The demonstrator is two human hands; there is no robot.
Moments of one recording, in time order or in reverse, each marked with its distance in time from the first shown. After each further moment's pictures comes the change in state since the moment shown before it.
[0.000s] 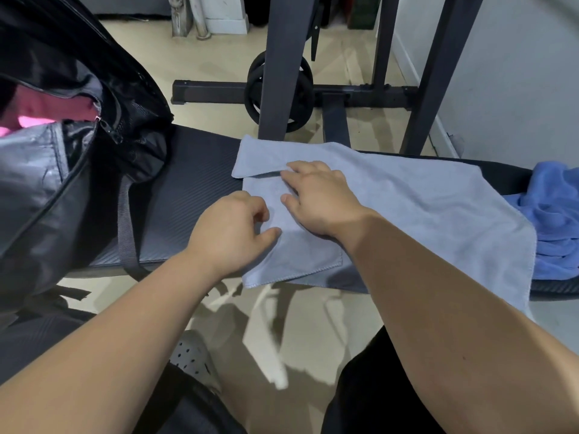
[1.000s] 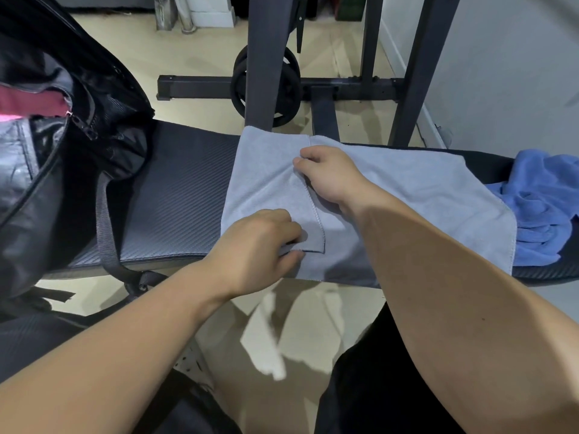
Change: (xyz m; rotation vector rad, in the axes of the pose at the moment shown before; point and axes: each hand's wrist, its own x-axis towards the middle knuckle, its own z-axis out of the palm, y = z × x) left_hand -0.012 0.036 0.025 -0.004 -0.131 0.433; right_hand 0.000 0.027 -0.018 0.839 0.134 0.299
